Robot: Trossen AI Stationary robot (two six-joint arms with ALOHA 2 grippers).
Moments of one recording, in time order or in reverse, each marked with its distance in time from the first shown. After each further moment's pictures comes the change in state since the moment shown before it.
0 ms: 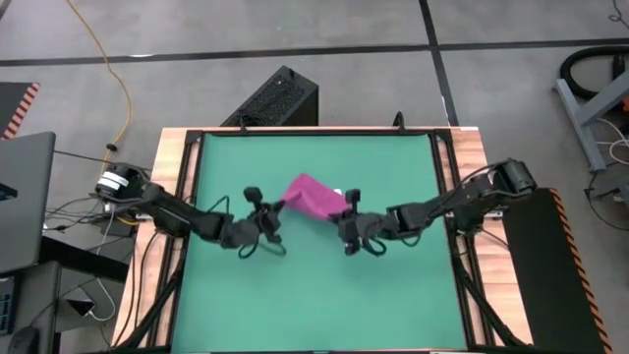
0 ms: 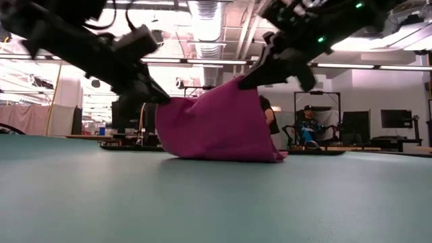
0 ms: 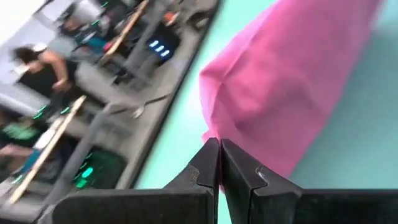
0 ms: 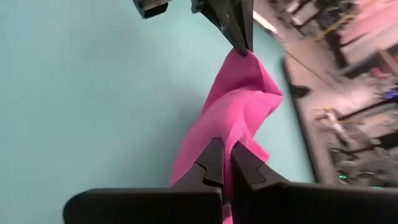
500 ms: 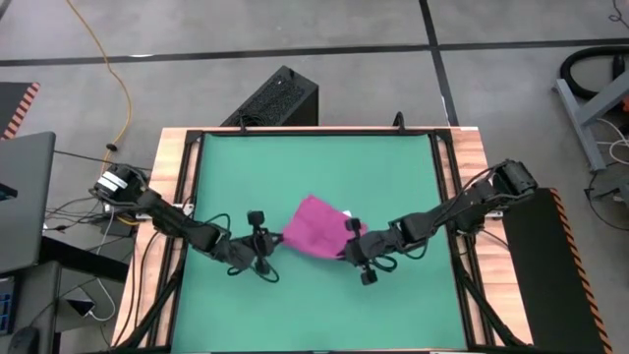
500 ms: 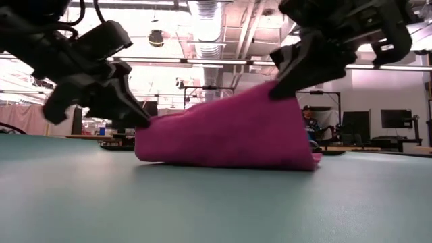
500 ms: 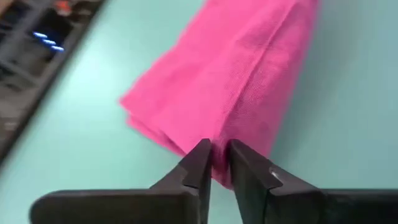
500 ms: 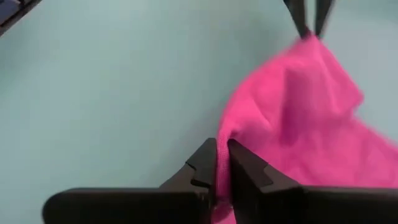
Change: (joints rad) left arm -0.175 0.000 0.000 -0.221 0.292 -0.391; right arm 0.115 0.003 0.000 -0.143 -0.369 0.336
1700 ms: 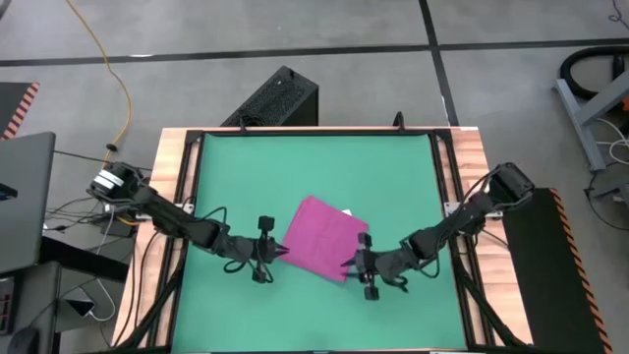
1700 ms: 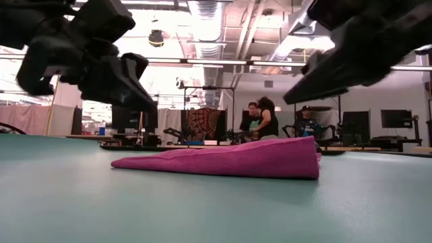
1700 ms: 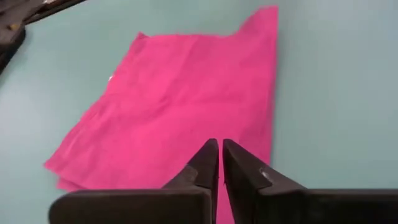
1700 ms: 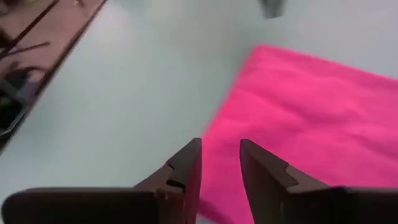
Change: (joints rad) left arm 0.046 -0.045 0.016 0.068 0.282 0.144; right arm 0.174 0.047 -0.139 0.306 0.207 0.335
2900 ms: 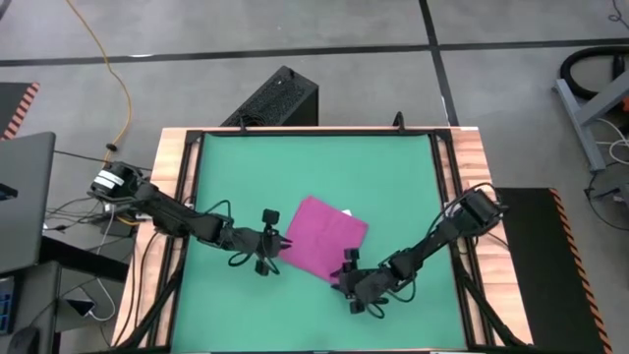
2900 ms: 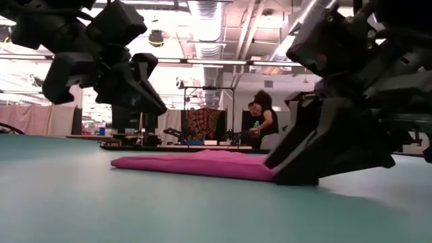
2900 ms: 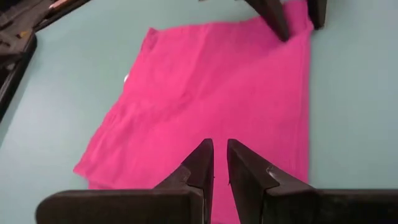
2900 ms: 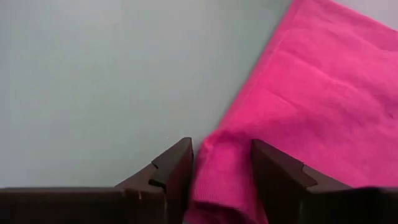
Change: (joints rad) left arm 0.092 0.003 0.033 -0.042 0.066 0.101; right arm 0.051 0.361 0.194 -0.005 0.097 -0.070
